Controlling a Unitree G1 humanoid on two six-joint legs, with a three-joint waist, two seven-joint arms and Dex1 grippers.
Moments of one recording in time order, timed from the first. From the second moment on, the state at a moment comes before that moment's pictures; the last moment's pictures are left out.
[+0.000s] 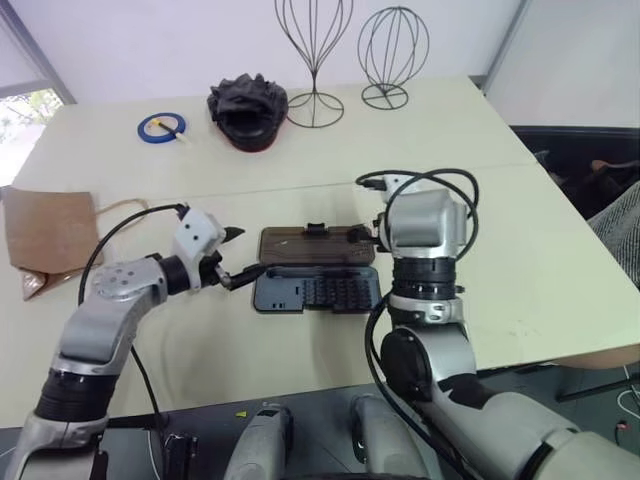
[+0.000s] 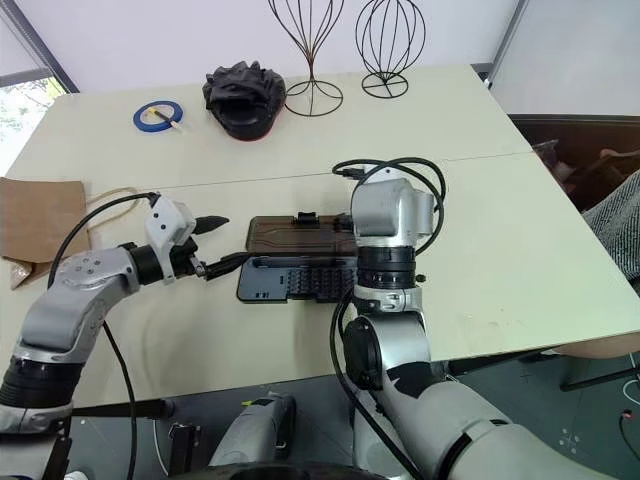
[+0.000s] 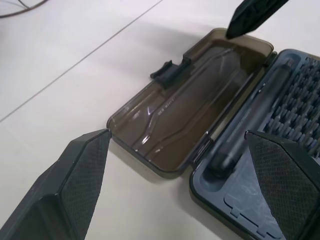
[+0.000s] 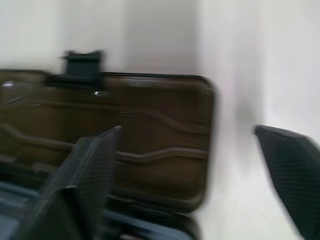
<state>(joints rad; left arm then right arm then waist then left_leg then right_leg) -0.28 0.67 0.04 -0.20 -0.36 0.47 -0.81 -1.02 0.20 -0.25 0.16 -1.04 1.61 1.01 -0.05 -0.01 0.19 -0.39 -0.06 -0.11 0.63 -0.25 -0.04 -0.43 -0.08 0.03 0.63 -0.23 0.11</state>
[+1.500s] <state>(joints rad) -0.24 0.67 -0.02 -0.32 -0.47 0.56 -0.87 -0.82 -0.25 0.06 -0.11 -0.13 0.95 0.65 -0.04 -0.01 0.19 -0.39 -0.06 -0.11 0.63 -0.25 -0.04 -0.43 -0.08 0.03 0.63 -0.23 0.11</state>
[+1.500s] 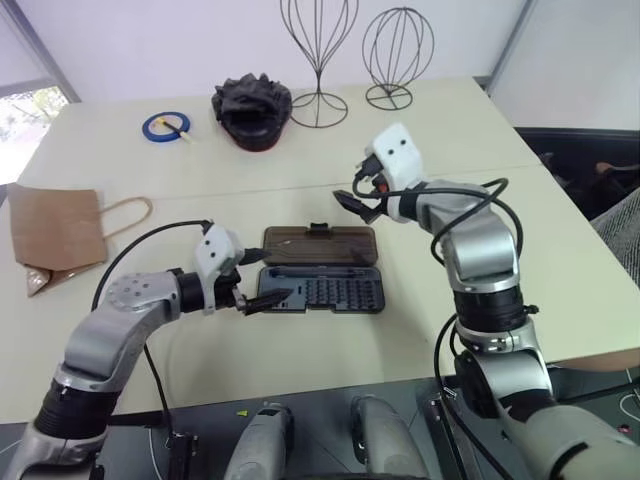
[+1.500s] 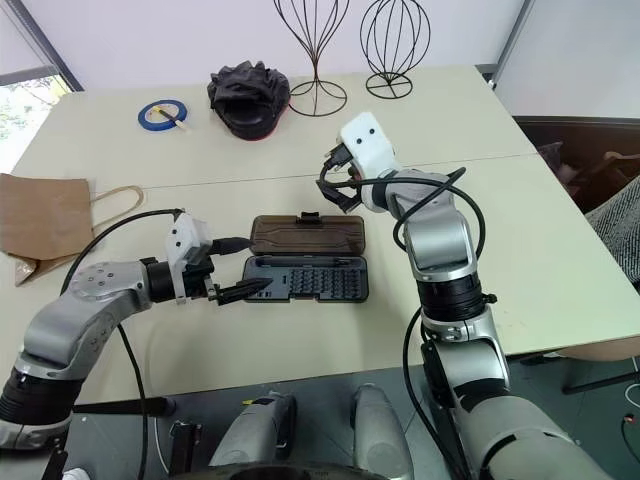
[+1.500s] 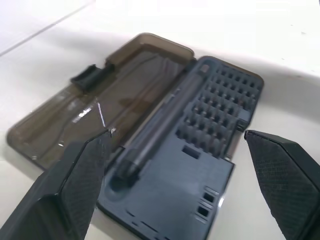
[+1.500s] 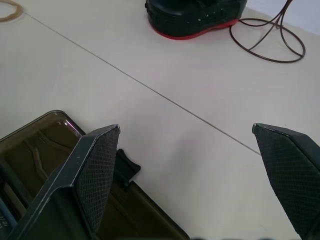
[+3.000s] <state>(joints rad) -0.23 0.63 -0.14 -0.14 -0.36 0.43 -0.97 -0.86 -0.47 0.21 0.25 0.02 0.78 0.73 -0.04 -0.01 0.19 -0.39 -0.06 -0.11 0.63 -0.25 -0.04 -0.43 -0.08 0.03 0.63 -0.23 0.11</state>
